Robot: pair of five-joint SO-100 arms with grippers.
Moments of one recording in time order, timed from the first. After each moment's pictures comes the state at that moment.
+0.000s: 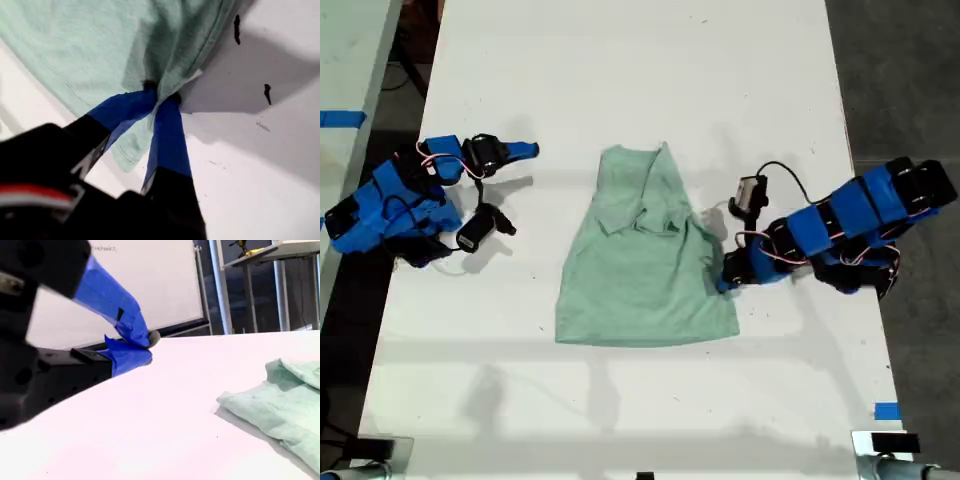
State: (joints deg) arm 0 -40.5 205.7 186.5 43.6 25.0; arm 1 -12.3 114.8 139.1 46.4 8.9
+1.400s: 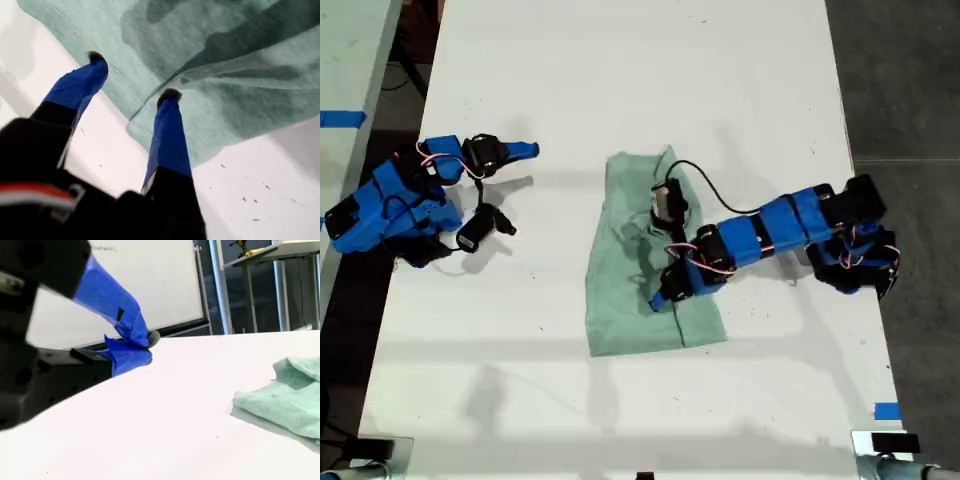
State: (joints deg) arm 0 -40.5 205.7 186.5 43.6 25.0; arm 1 -12.4 77.5 70.0 81.7 -8.5
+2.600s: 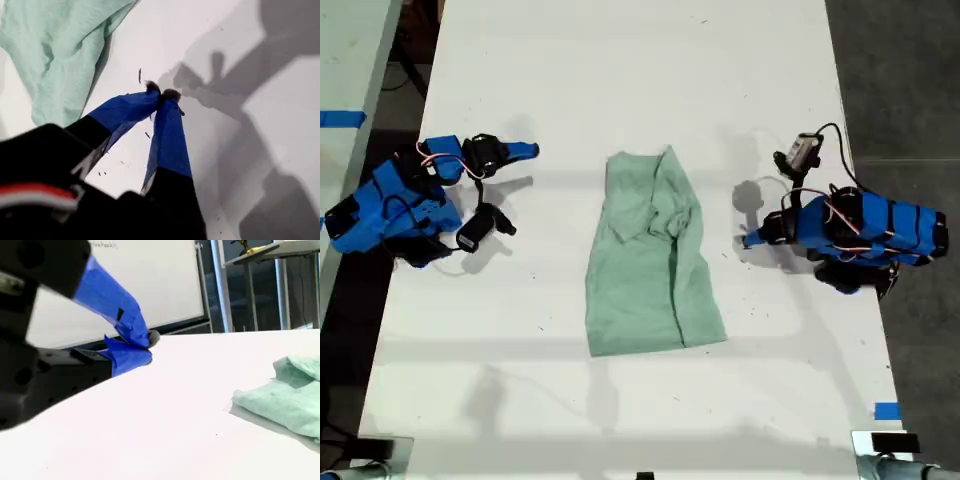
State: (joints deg) arm 0 -40.5 205.7 186.5 44.0 23.9; arm 1 12.6 200.3 174.2 79.1 -21.1
